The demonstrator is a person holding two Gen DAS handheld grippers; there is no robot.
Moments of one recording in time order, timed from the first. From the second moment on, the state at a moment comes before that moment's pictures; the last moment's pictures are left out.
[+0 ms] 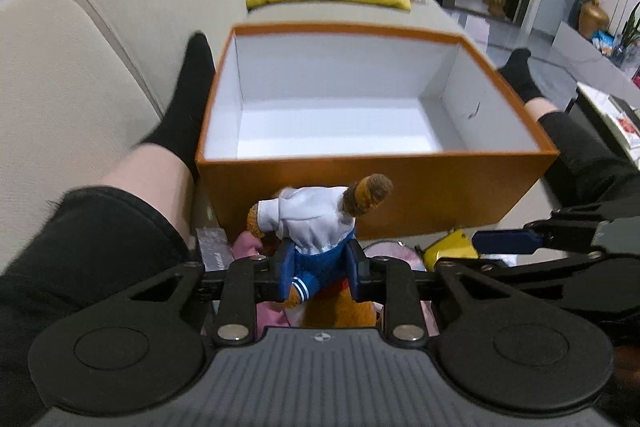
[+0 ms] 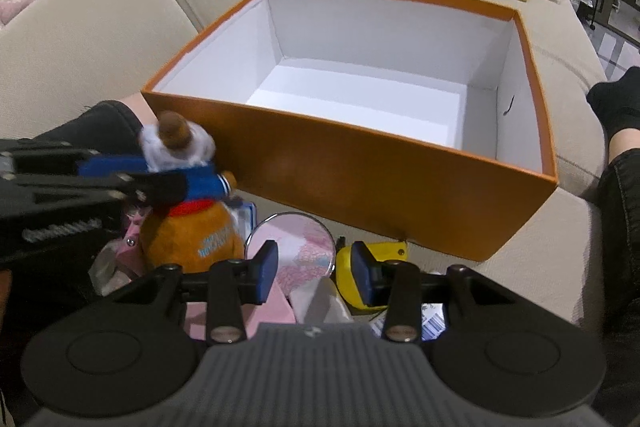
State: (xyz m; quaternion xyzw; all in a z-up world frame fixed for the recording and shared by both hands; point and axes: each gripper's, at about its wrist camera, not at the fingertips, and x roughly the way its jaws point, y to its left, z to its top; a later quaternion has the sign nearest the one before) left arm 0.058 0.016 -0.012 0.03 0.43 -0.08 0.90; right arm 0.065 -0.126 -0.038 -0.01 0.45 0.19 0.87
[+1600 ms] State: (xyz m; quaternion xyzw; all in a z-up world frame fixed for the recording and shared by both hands) left arm 0.020 0.068 -0.025 -0.03 0.48 0.00 0.88; right arm 0.031 -0.074 -0.038 -0.04 0.50 0.26 0.82
